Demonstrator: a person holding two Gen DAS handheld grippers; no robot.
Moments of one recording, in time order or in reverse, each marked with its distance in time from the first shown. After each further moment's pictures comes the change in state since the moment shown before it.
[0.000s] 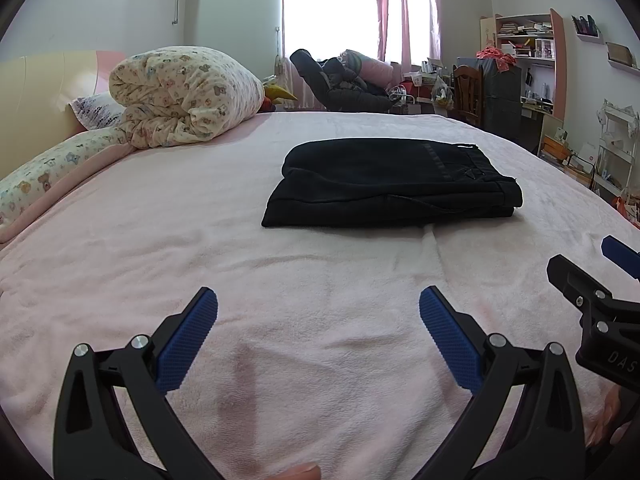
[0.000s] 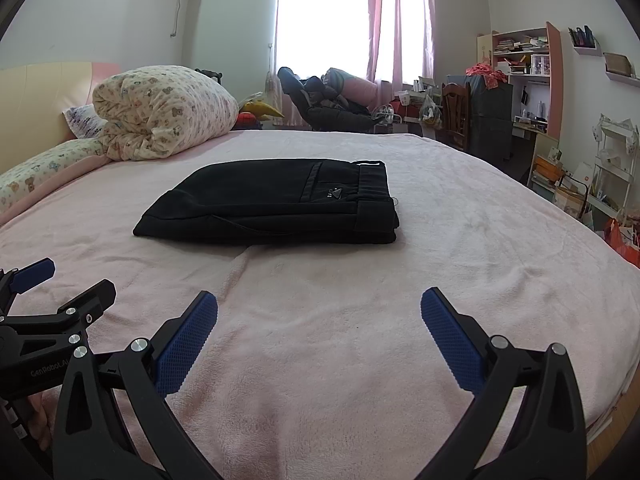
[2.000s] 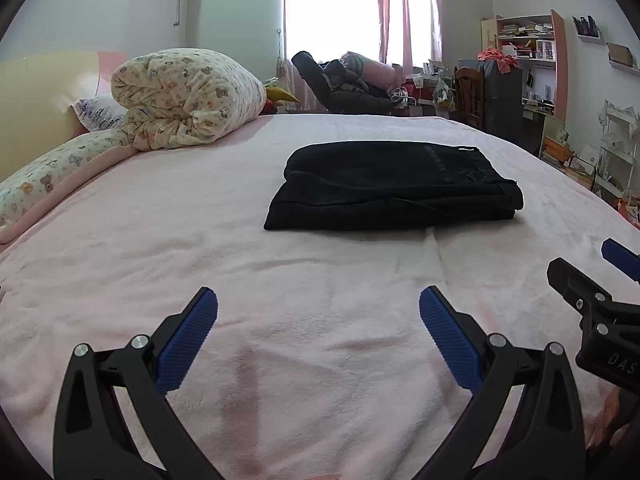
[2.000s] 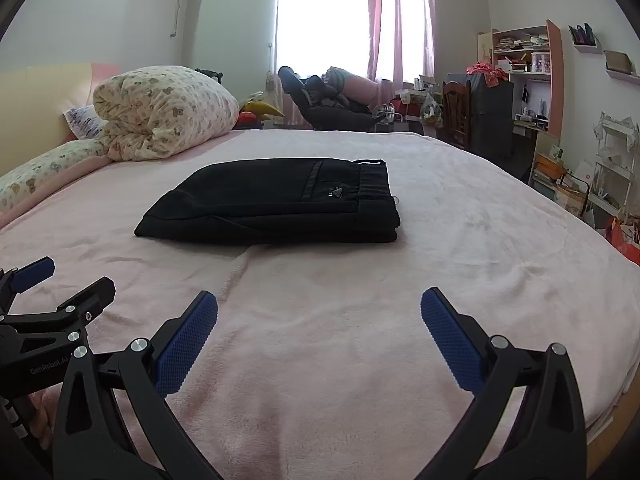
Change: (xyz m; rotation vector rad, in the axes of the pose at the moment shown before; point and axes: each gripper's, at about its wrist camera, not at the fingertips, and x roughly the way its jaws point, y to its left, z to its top) left arm 0.000 0.002 -0.001 -0.005 -0.001 0.000; right arm 0.000 -0.001 0.000 0.005 0.003 0.005
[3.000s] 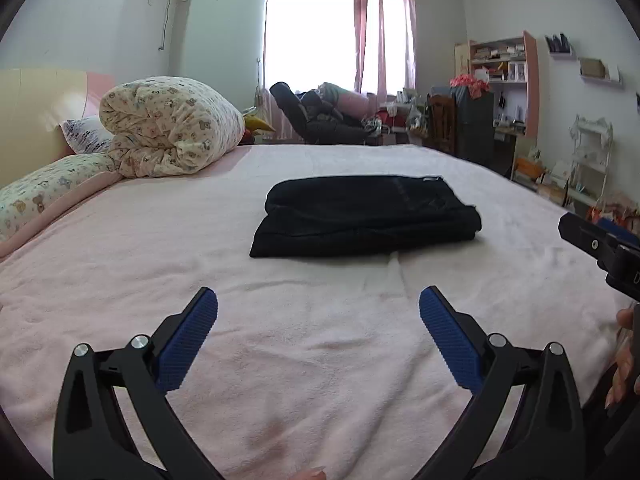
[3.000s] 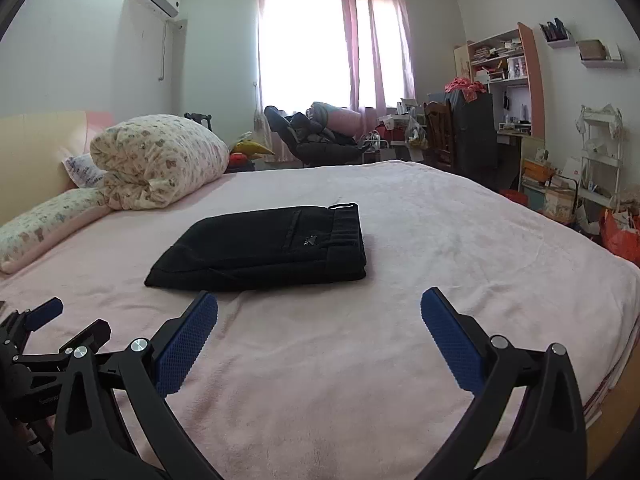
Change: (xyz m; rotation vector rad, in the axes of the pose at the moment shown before) left arm -0.039 0.001 0.002 0.027 -0.107 -0.082; right arm -0.045 -0.038 0.025 0.083 -0.121 -0.011
